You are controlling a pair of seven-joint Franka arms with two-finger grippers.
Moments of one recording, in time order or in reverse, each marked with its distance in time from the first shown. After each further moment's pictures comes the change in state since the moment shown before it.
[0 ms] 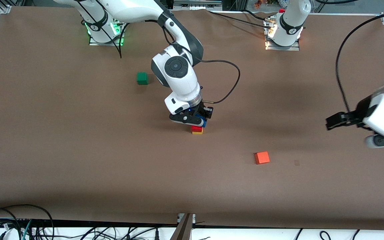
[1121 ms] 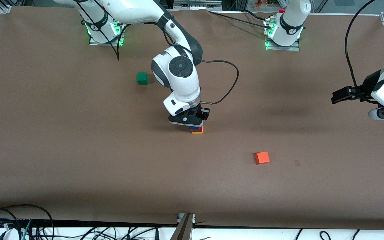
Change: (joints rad) left arm 0.050 -0.212 -0.015 -0.334 -0.044 0.008 0.068; right arm 0.009 0.006 -0.002 0.007 -0.117 -0.044 -0.018
